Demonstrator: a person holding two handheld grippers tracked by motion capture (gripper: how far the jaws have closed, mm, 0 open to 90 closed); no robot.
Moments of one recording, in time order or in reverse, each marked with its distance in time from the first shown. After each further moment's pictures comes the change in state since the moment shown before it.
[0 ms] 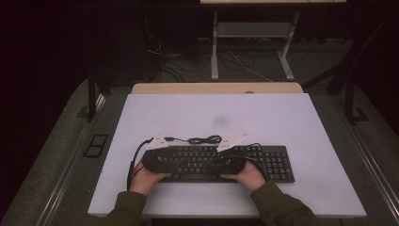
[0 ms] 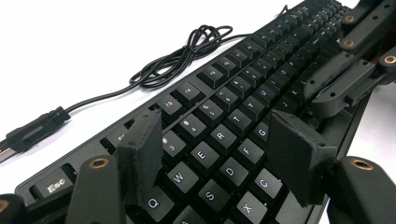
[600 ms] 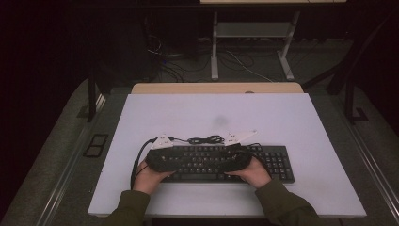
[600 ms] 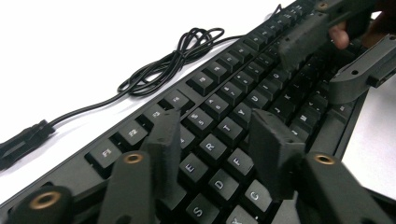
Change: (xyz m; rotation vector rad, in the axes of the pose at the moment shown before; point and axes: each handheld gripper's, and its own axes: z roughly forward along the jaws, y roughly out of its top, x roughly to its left) left arm -0.007 0.007 0.007 0.007 -0.018 0.021; right arm -0.011 0.001 -0.016 -0.065 -0.021 0.034
